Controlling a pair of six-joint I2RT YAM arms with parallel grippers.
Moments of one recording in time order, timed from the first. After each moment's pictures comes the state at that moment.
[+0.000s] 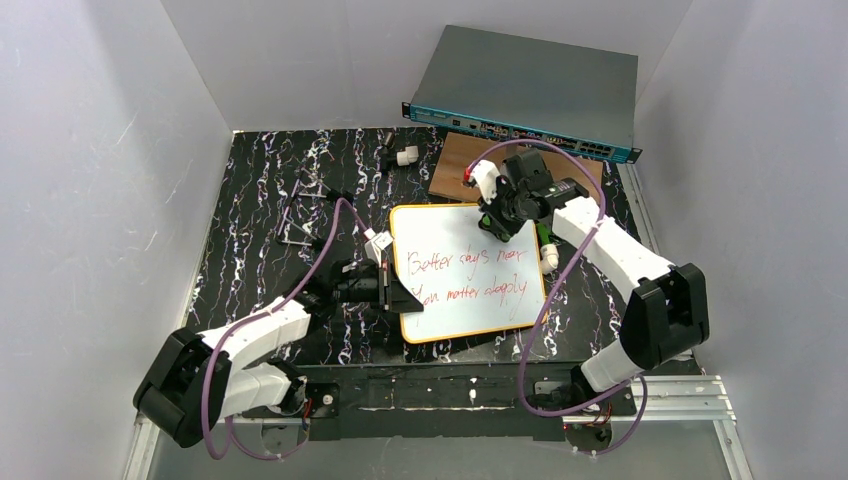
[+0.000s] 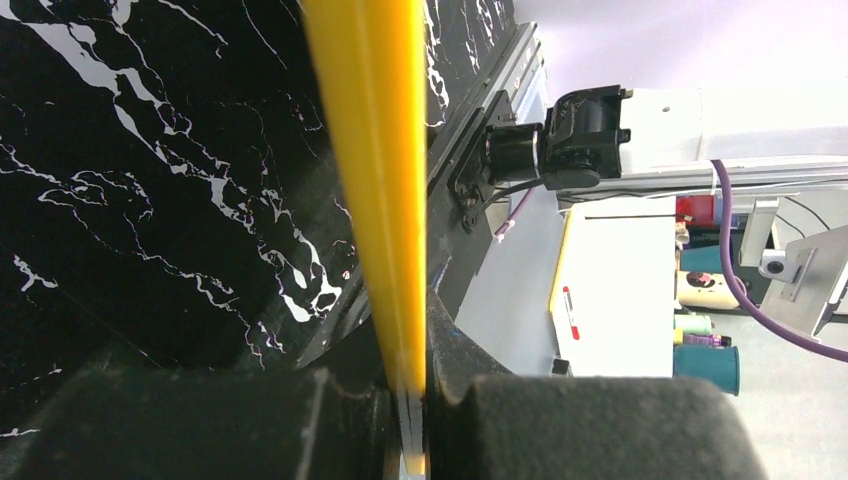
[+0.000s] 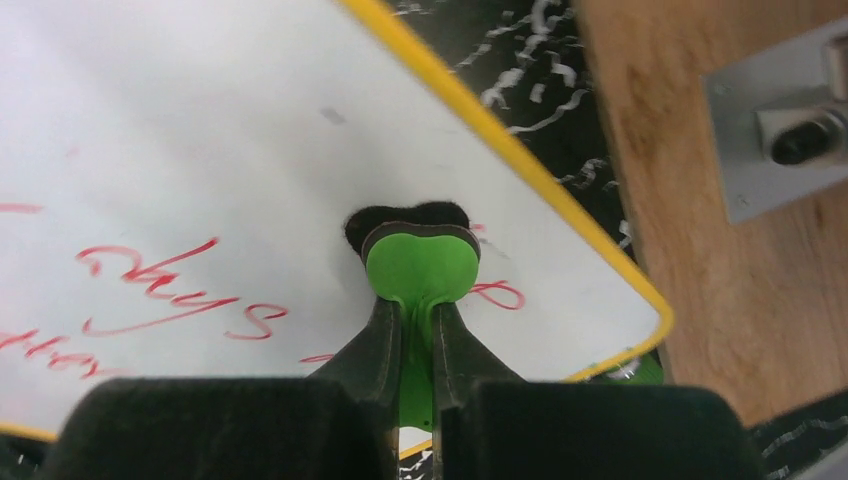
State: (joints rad) left arm -0.58 1.14 0.43 0.23 0.76 -0.77; right arm 0.48 1.53 1.28 -0.66 -0.16 -0.44
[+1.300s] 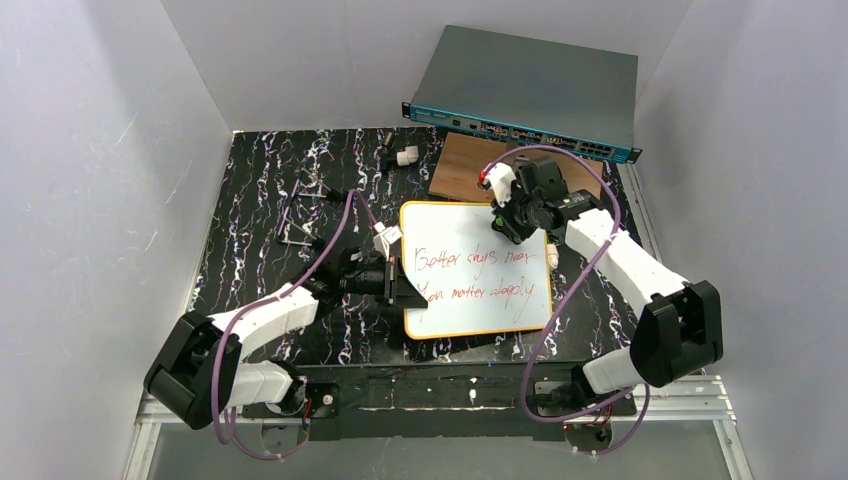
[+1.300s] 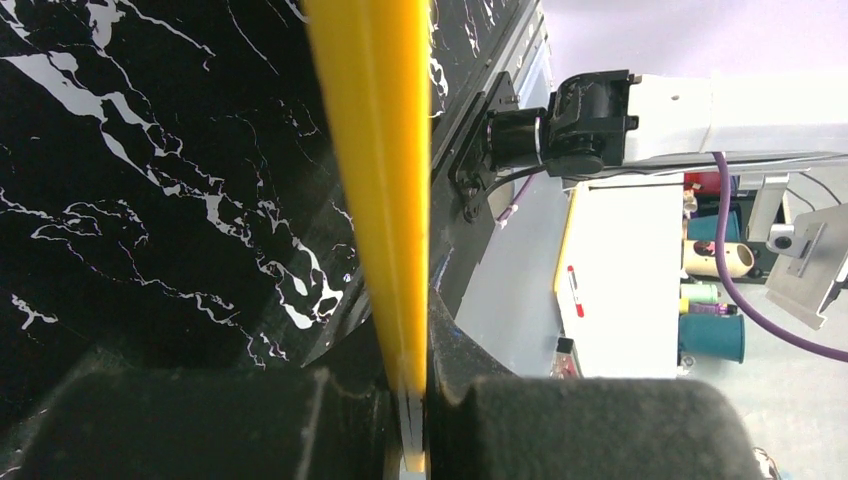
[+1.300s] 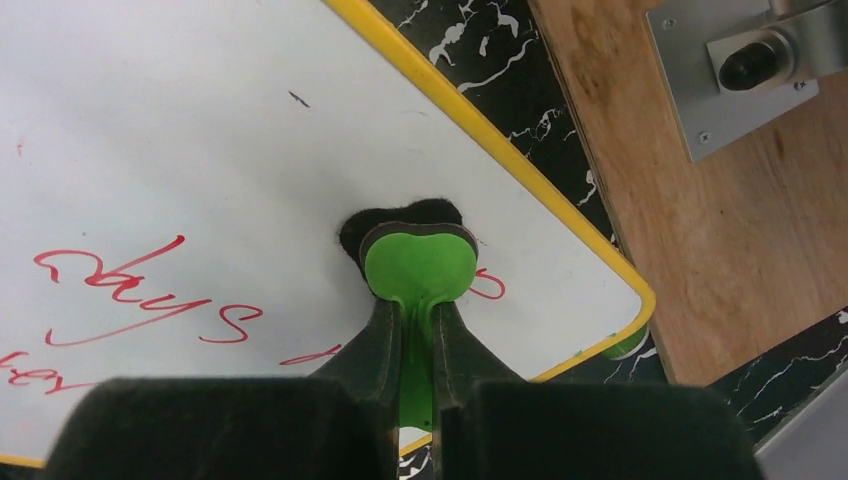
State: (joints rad) left arm -0.58 1.24 0.52 0.15 0.81 -0.70; right arm 0.44 1.44 1.17 -0.61 -0.13 -0.43
